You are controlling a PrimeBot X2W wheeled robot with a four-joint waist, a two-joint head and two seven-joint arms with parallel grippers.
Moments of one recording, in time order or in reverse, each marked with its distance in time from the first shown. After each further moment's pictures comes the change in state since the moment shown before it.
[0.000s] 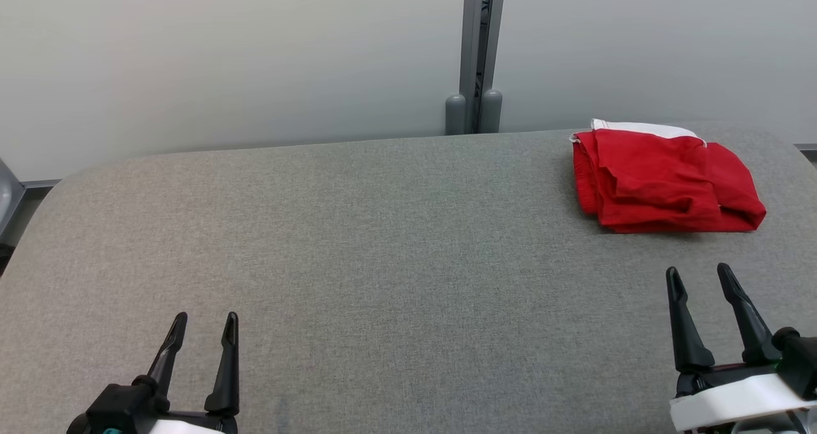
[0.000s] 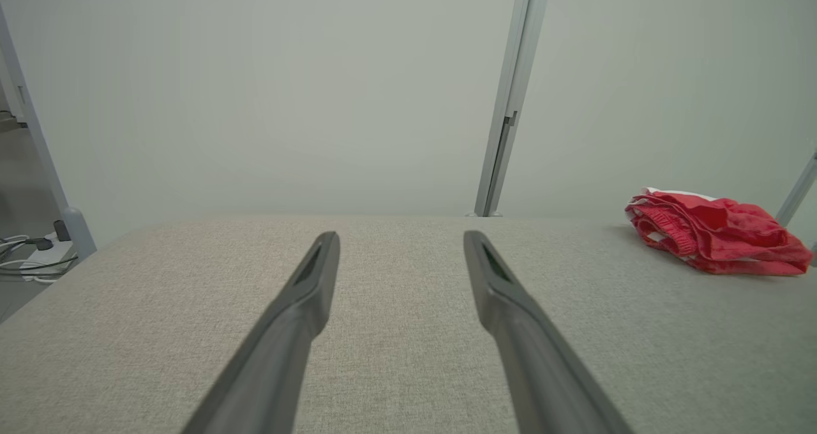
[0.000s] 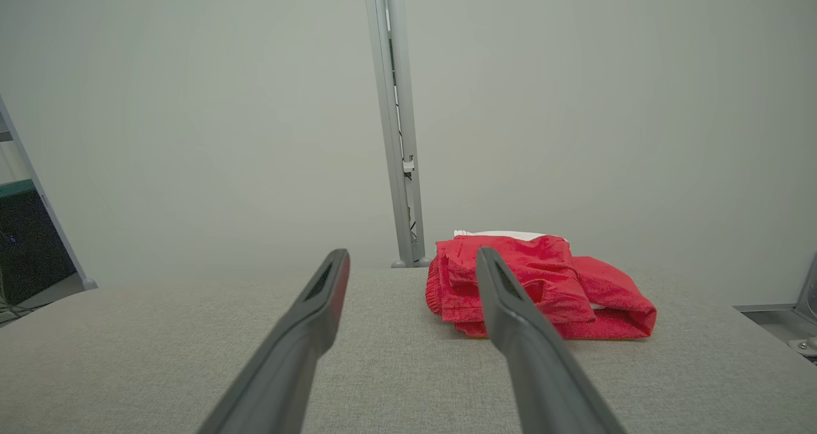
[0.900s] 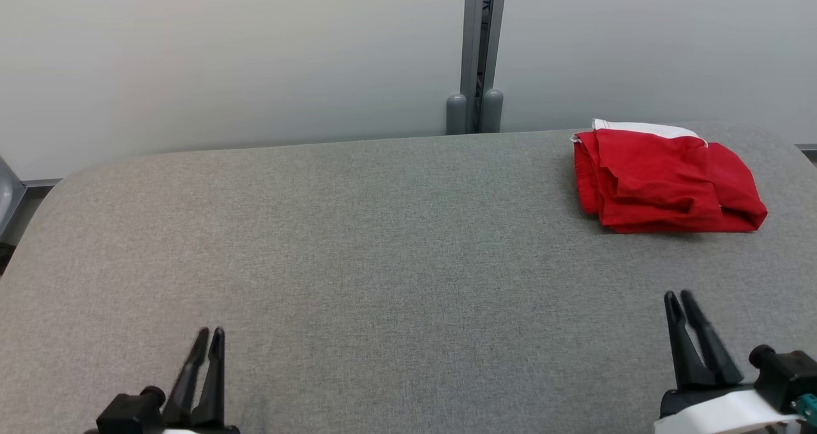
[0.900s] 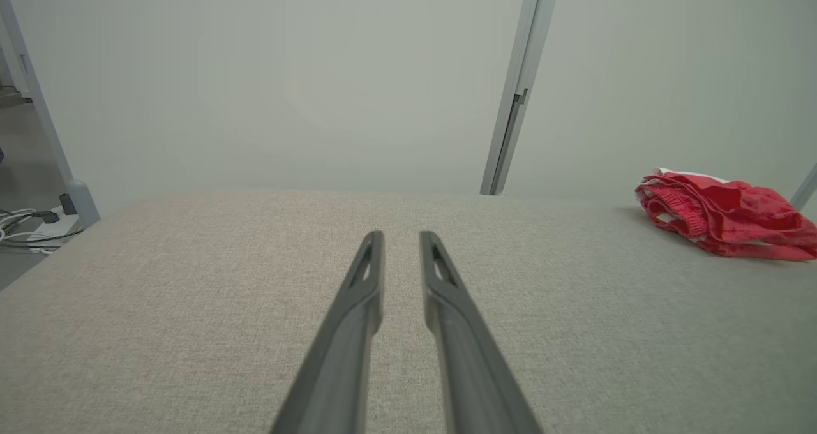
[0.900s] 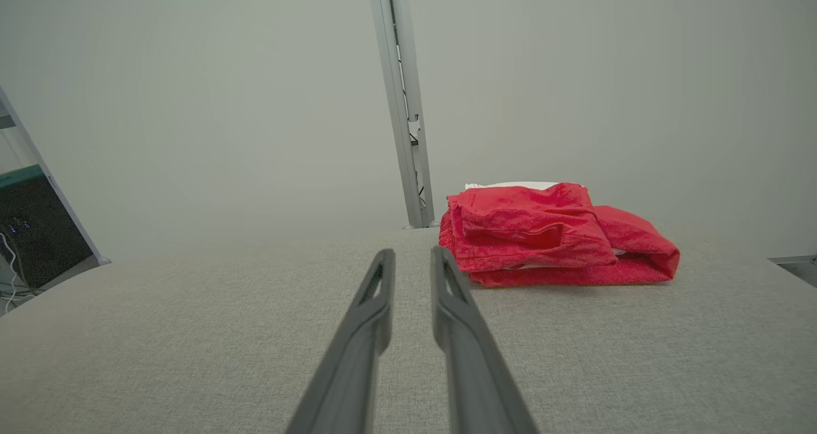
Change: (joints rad) left arm 0.003 -0.024 0.018 0.044 0.023 -0.009 0.001; right arm 0.017 0.019 0.028 0.056 0.018 0.000 0.002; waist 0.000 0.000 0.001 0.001
